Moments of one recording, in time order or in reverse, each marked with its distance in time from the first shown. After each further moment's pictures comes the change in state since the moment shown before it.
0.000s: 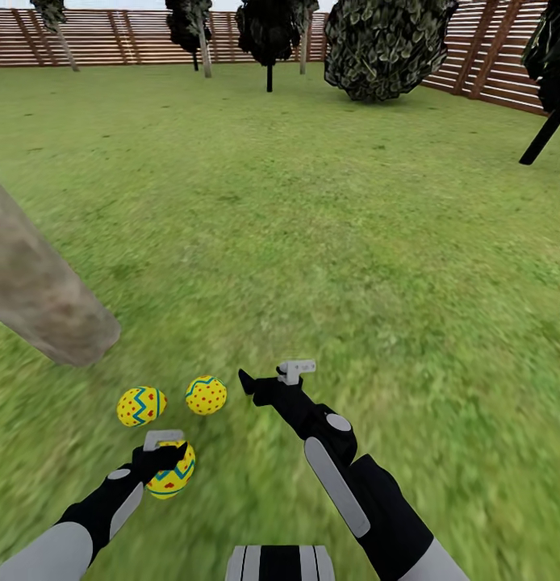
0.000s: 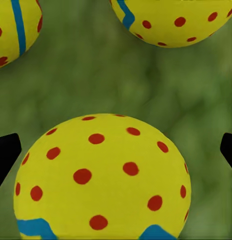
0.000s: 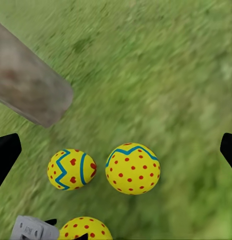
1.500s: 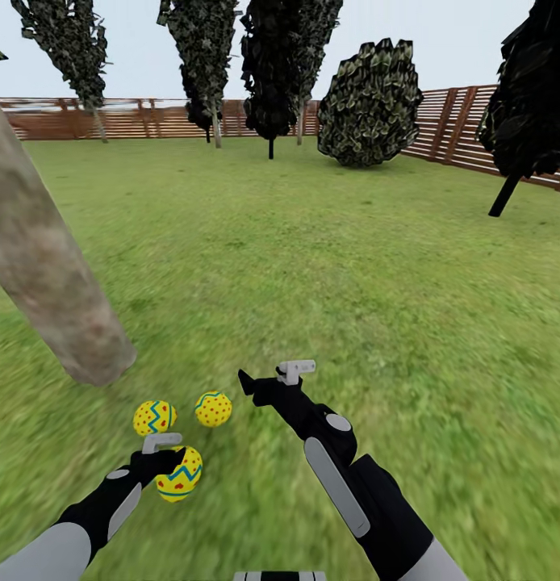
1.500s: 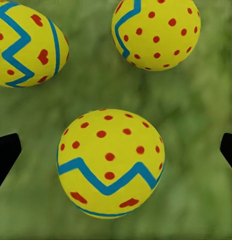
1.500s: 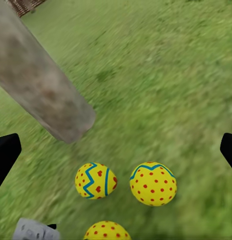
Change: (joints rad) left arm 0.001 0.005 -0.001 0.003 0.001 0.053 -0.002; right arm 0.000 0.000 0.000 0.000 0.000 0.002 0.002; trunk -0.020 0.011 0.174
